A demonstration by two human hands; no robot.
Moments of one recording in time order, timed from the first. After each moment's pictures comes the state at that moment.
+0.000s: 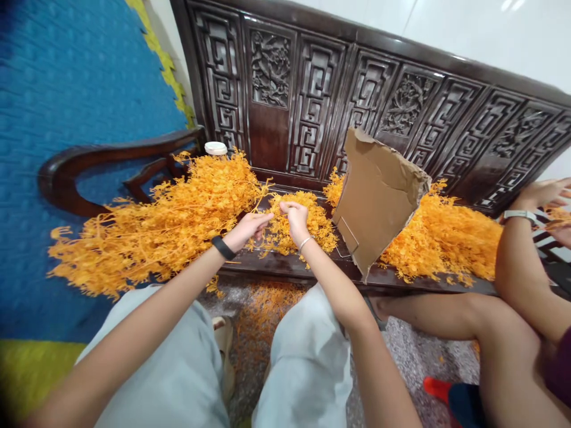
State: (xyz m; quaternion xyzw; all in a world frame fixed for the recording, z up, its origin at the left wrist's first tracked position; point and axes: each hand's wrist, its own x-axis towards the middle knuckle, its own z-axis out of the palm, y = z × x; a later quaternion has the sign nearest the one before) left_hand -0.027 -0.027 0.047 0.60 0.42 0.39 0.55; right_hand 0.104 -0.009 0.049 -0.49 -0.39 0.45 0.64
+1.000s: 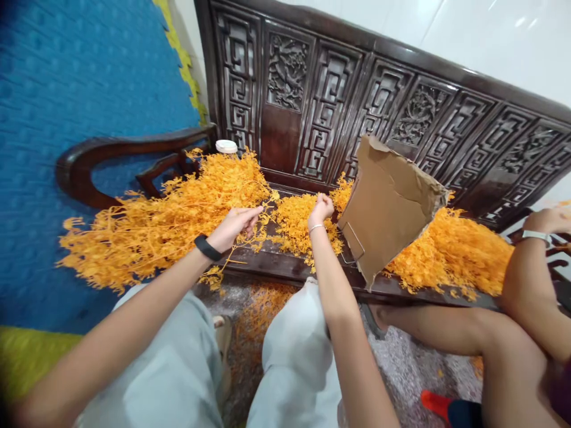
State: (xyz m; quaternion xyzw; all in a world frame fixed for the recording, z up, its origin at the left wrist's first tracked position) left_hand -0.063 -0.038 0.065 0.55 0.43 0.47 0.54; right_hand 0.137 0.068 0.038 -0.60 -0.21 0.25 0.73
